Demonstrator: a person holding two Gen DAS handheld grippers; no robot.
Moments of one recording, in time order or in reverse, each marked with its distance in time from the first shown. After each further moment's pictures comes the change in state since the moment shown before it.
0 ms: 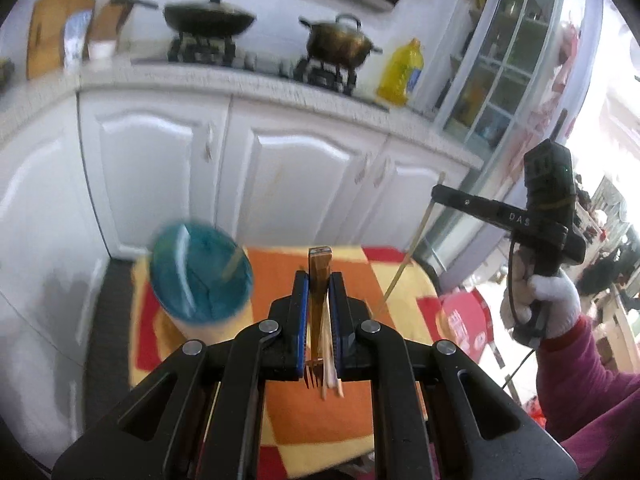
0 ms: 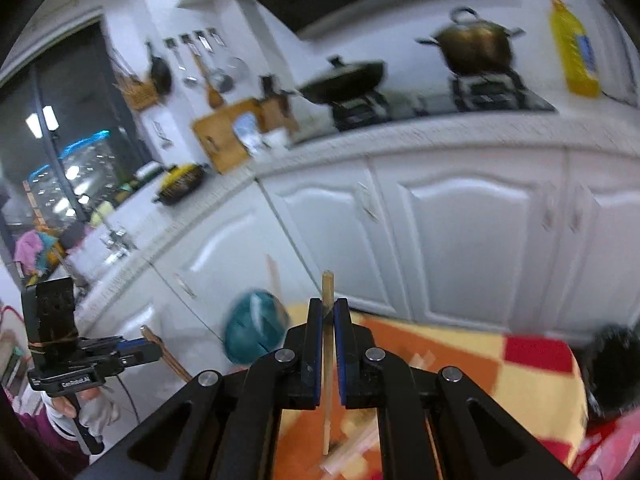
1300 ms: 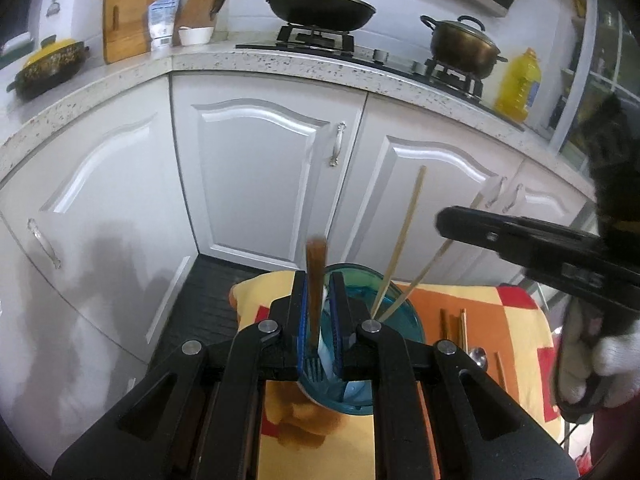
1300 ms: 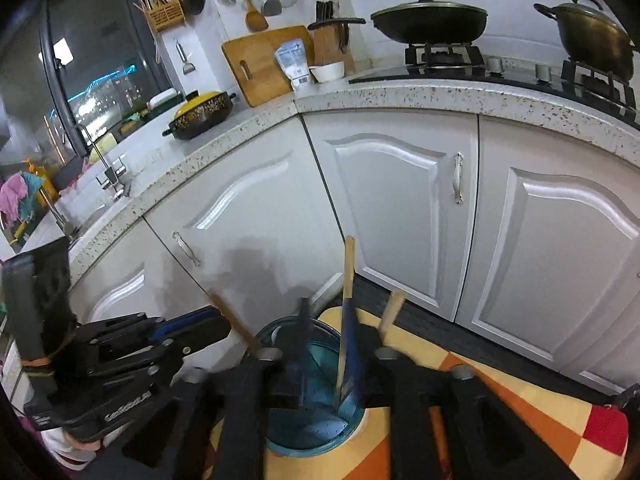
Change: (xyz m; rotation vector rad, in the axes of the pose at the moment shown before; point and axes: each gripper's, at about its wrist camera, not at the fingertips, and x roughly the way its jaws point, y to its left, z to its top) left arm 0.077 0.110 0.017 -0.113 0.001 0.360; right arm 0.205 0.078 0.017 -0.136 0.207 0.049
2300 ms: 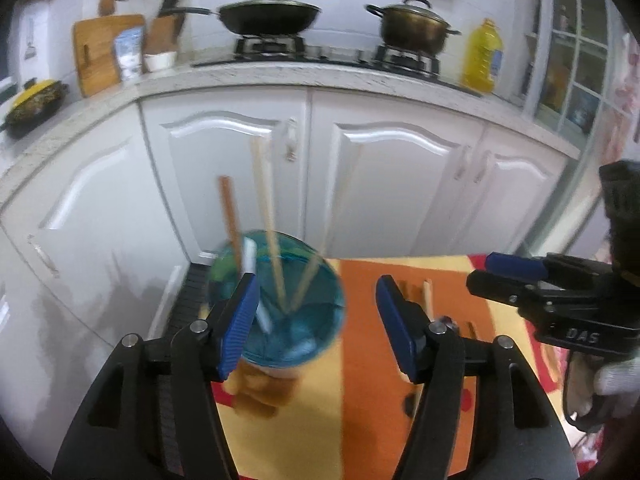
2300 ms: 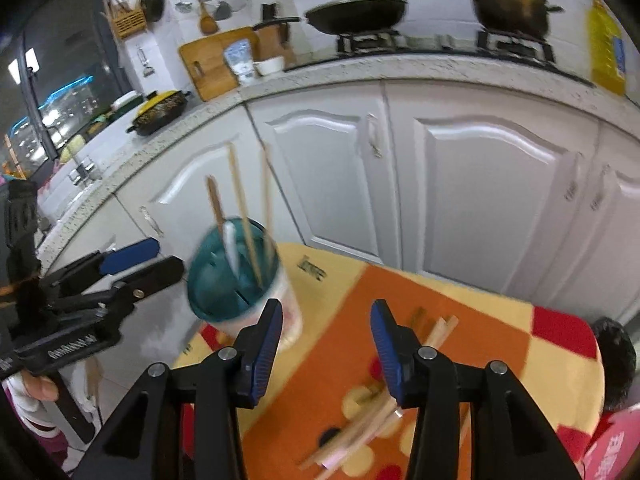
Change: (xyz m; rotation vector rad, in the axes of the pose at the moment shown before) left arm -0.026 -0.084 -0.037 0.136 -0.005 -0.021; right arm -0.091 -0.053 -0.111 0.094 0.024 -0.168
